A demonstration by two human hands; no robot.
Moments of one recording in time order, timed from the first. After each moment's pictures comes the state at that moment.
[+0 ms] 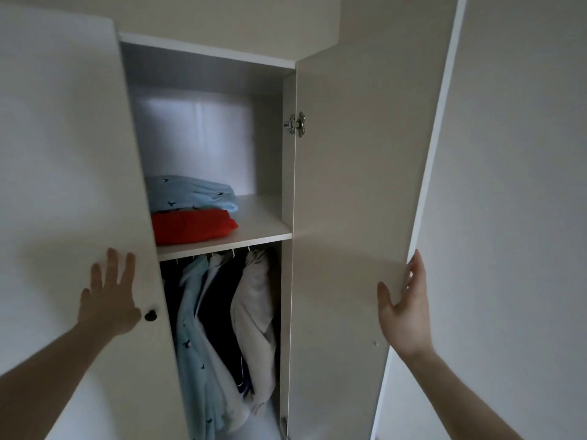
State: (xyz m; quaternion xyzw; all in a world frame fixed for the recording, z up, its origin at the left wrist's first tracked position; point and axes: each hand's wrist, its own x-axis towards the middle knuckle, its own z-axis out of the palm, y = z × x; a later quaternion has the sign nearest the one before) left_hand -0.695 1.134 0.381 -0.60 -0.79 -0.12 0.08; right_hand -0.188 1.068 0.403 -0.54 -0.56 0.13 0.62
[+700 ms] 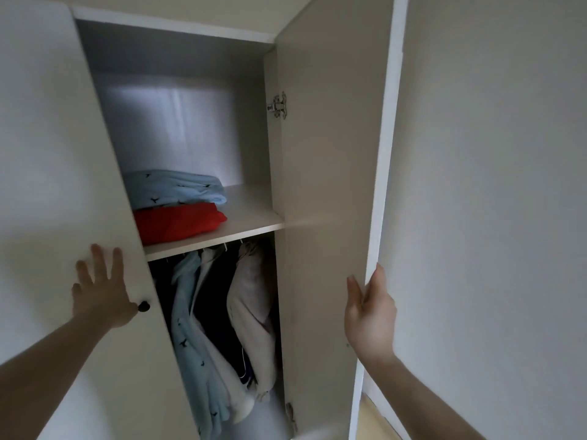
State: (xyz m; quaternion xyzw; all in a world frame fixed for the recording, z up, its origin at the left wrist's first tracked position) left_hand -0.683 1.171 0.386 -0.56 -0.82 -0.10 0.08; right_hand -0.240 1.079 0.377 -0.56 -0.54 0.06 0.63
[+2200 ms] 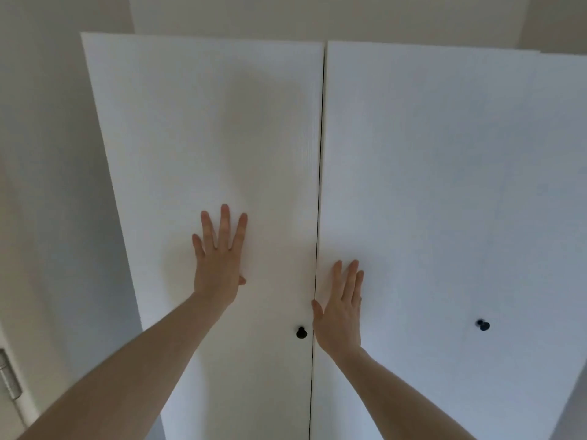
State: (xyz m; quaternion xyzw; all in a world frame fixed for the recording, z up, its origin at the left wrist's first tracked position) left_hand -0.825 1.168 0.459 -0.54 -0.77 -0.14 0.30; right_hand -0.596 1.231 0.364 -0.50 -0.76 0.11 0.41
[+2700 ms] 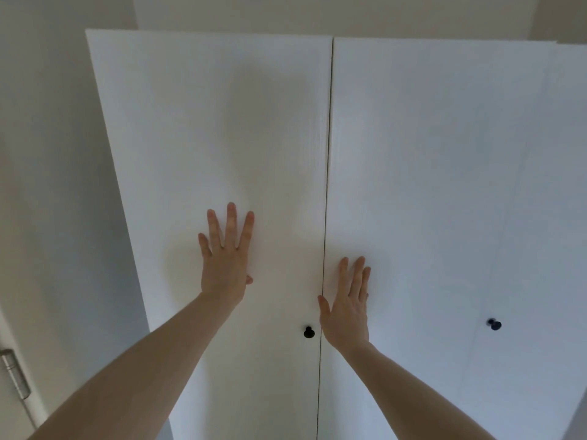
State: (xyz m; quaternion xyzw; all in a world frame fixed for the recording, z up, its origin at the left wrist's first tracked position) left_hand -0.826 1.171 0.457 -0.55 -0.77 -0.15 0.30; right_hand -0.600 1.245 0.364 -0.49 -0.76 0.11 0.41
